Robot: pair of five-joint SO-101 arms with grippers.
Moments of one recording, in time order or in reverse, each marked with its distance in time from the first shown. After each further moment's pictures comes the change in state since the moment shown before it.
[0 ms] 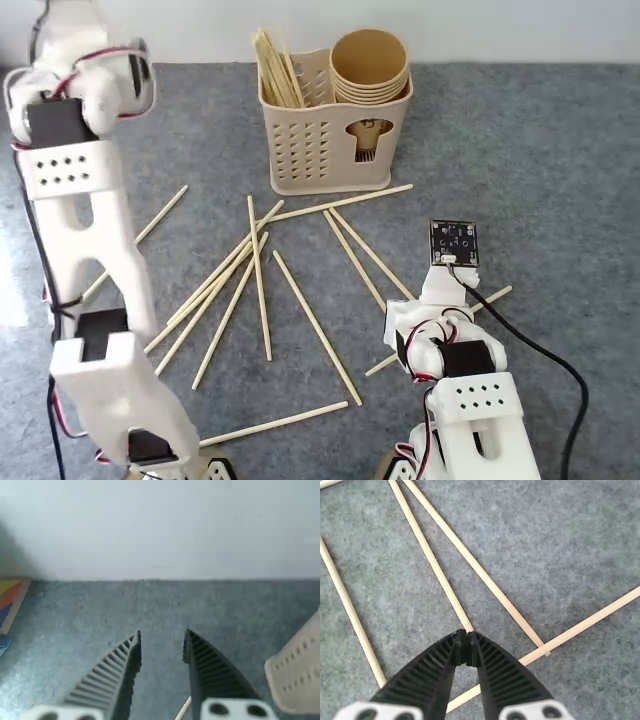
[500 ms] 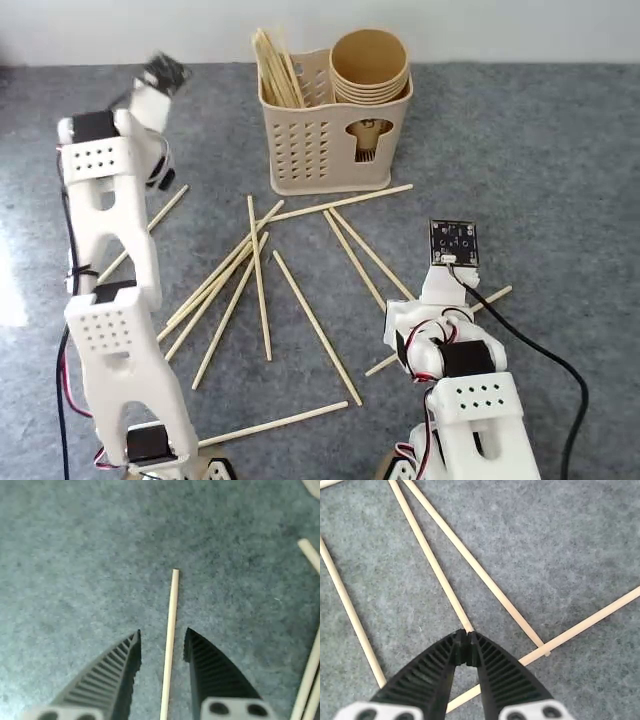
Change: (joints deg) left arm -1.0 22.6 0.0 14.2 -32.3; right arm 0.0 0.0 0.0 0.0 0.0
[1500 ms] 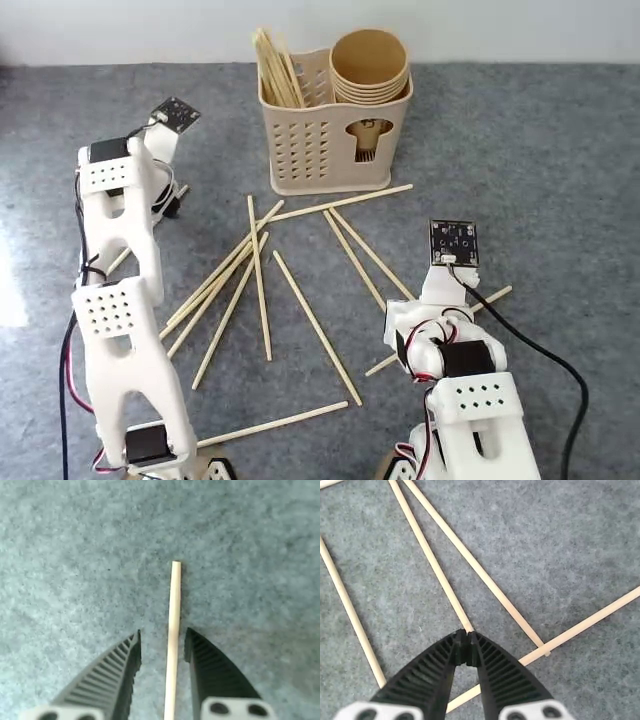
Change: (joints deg) left arm -1.8 11.1 0.0 -7.1 -2.4; right arm 0.0 0.0 0.0 0.0 0.0
